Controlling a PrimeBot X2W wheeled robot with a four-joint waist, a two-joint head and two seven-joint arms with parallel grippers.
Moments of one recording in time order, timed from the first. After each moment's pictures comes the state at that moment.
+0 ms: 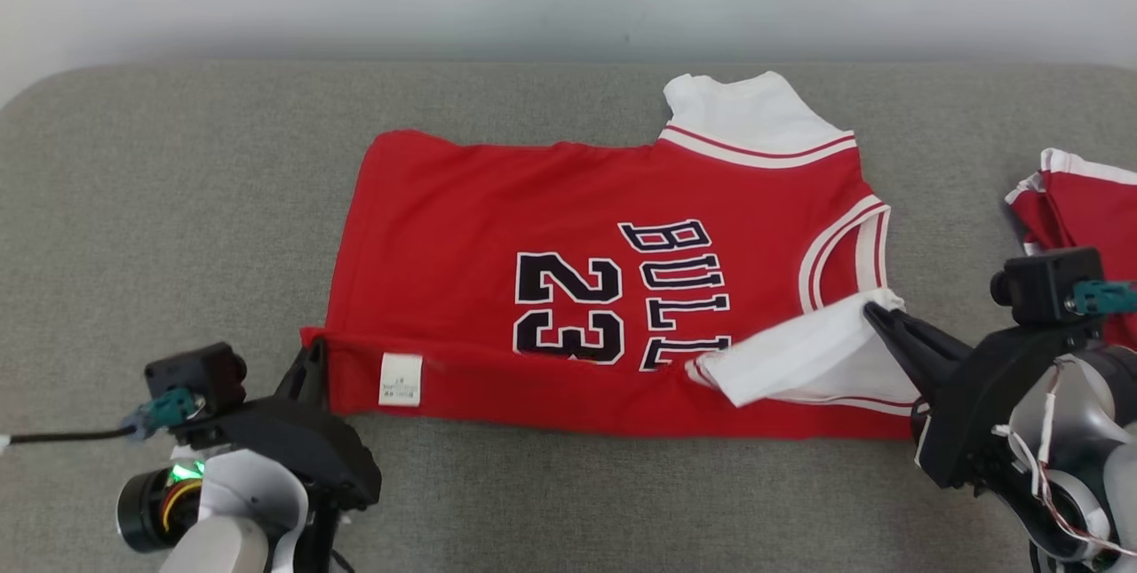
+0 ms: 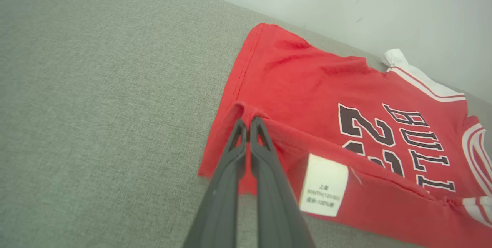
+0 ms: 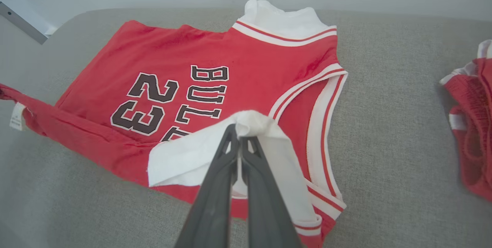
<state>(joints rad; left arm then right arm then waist) -0.27 0.33 -0.36 0.03 -0.71 0.36 0.22 -0.20 -0.34 0.05 -0.17 0.53 0.13 0.71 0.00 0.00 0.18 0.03</state>
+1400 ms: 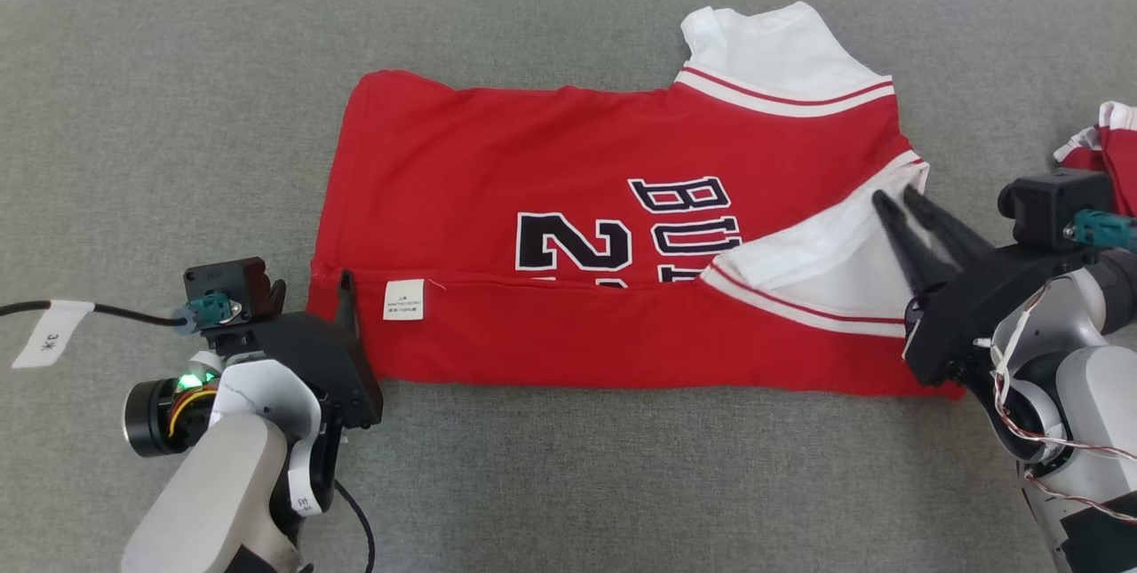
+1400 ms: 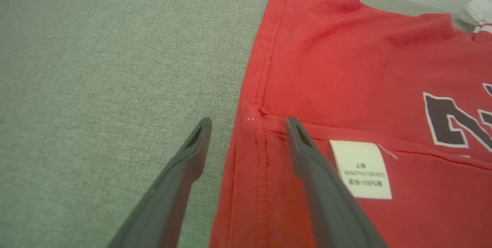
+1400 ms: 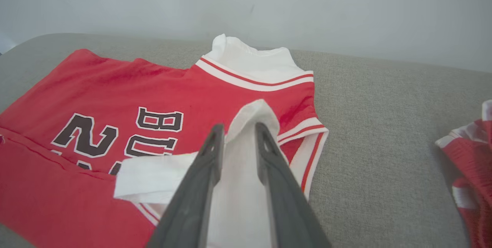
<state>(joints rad) -0.56 0.29 -0.44 0.44 -0.65 0.29 0.17 -0.46 -0.39 0.17 0.16 0.45 0.13 0.33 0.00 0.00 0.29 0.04</state>
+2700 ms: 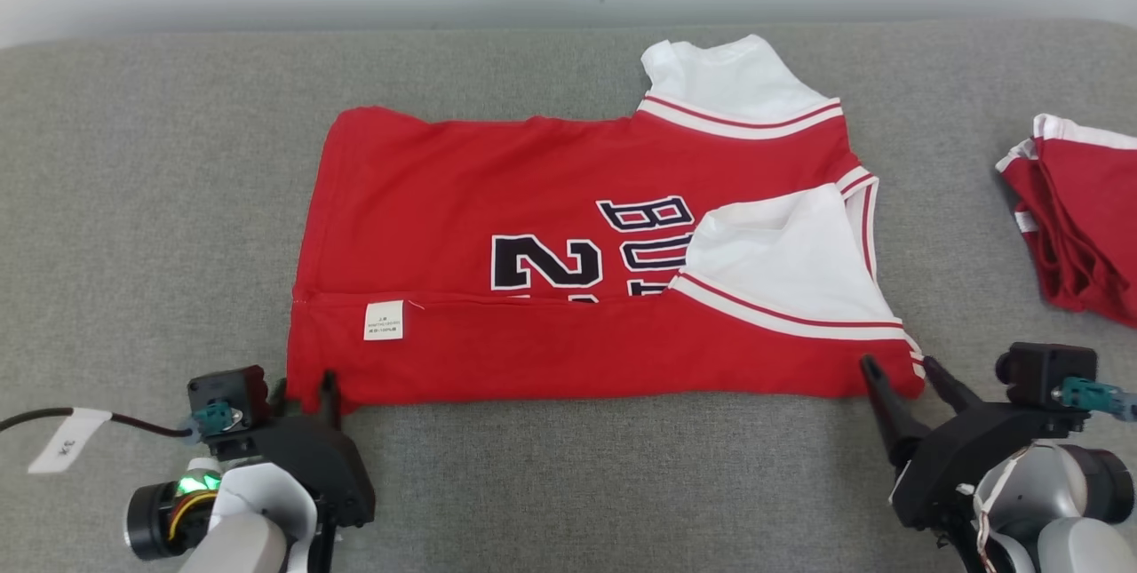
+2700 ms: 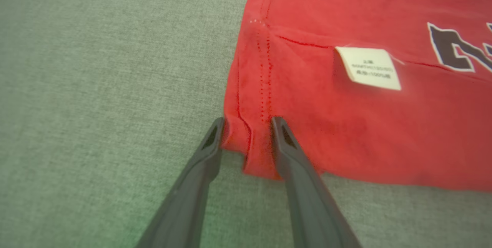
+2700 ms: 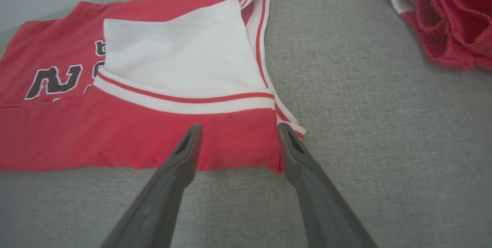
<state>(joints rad) -0.39 0.32 -0.46 0.44 -0.68 0.29 0.12 -0.12 -0.10 -0.09 0.02 0.30 0.13 0.46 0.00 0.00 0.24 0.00</state>
